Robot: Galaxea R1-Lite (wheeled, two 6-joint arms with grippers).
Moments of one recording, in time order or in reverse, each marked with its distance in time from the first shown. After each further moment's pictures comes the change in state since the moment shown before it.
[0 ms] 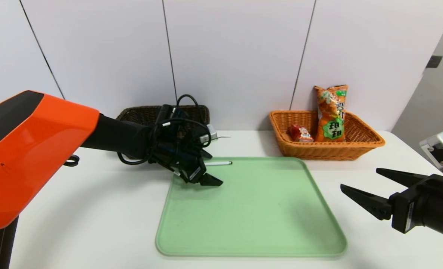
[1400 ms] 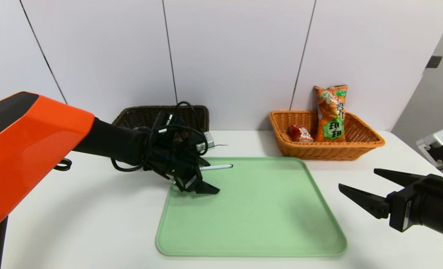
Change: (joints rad) left arm 0.000 -0.025 0.099 -0.007 -0.001 0.039; right arm 0.000 0.014 -0.005 0.000 0.008 0.015
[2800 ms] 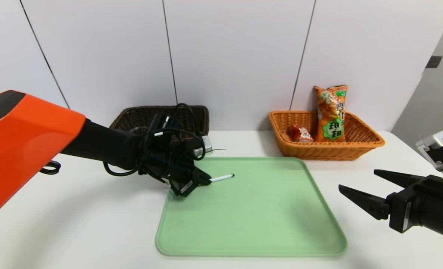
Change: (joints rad) left arm -0.003 -0.050 0.075 -0.018 0.021 0.053; right arm 0.000 0.001 0.004 0.000 0.000 -0.001
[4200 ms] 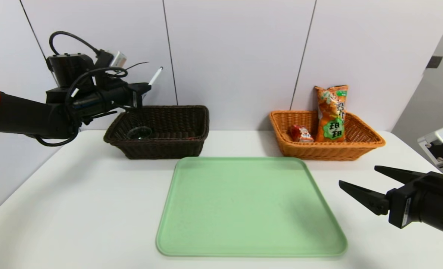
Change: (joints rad) left arm 0.364 -0.092 -0.091 -0.649 0.103 -0.528; right arm -0.012 0.007 -0.001 -0.032 -0.002 -0.003
